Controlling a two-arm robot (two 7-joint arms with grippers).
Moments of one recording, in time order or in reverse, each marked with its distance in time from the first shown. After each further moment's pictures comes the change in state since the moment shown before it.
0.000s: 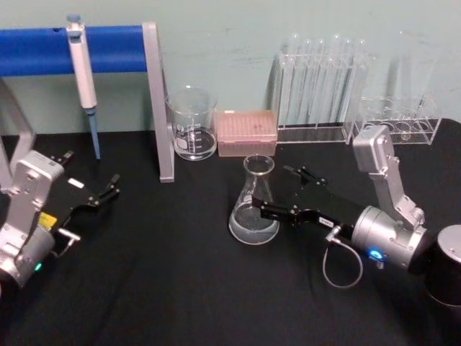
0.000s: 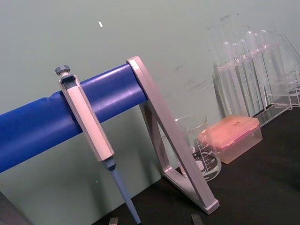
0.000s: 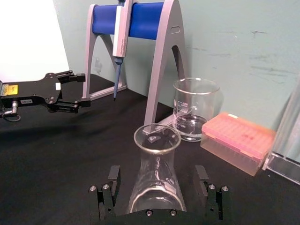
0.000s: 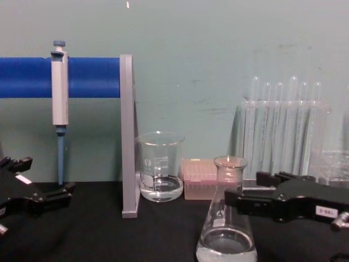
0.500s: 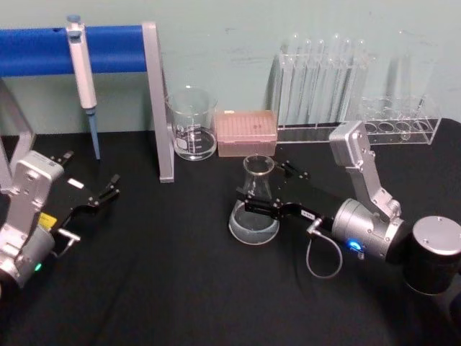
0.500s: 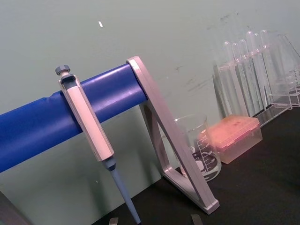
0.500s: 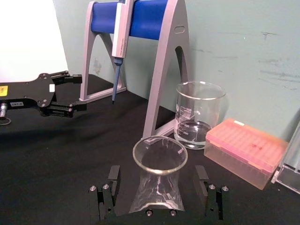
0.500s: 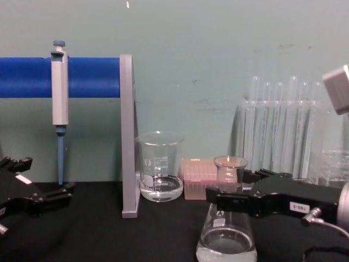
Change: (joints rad) left arm 0.000 0.000 0.000 0.000 0.000 0.000 0.000; right arm 0.069 -0.070 -0.028 0.098 -0.048 -0.025 0.000
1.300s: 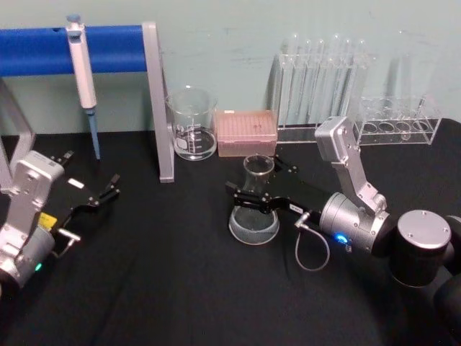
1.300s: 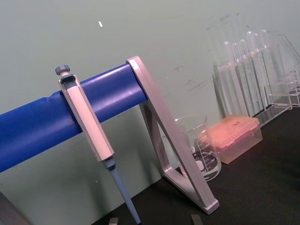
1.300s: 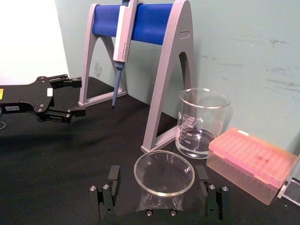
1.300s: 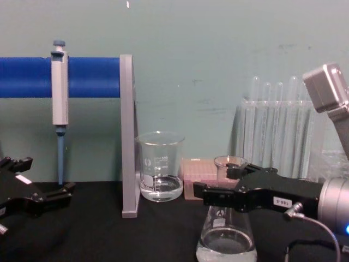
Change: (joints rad) left arm 0.000 0.000 0.000 0.000 0.000 0.000 0.000; right arm 0.043 -0.050 -0.008 0.066 -0.038 -0.033 0.007
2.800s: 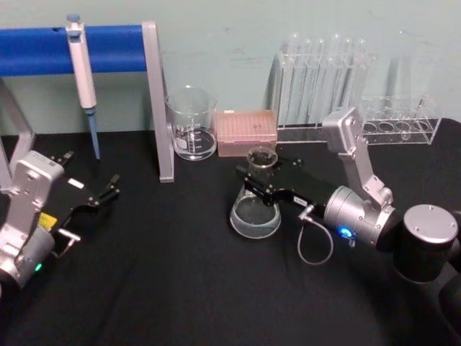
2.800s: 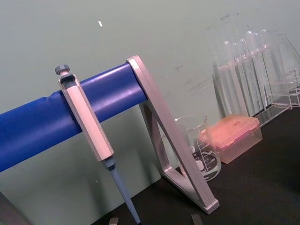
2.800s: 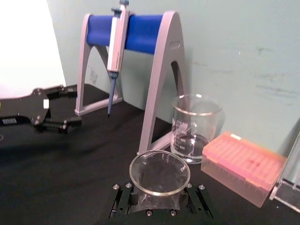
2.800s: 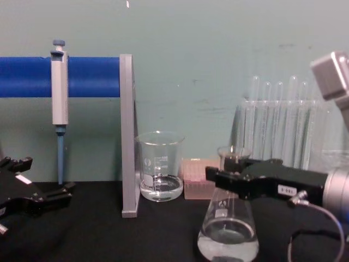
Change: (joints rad) left arm 0.000 0.000 0.000 0.000 0.000 0.000 0.000; right arm -0.010 0.006 0.023 -0.041 0.020 0.034 -0.014
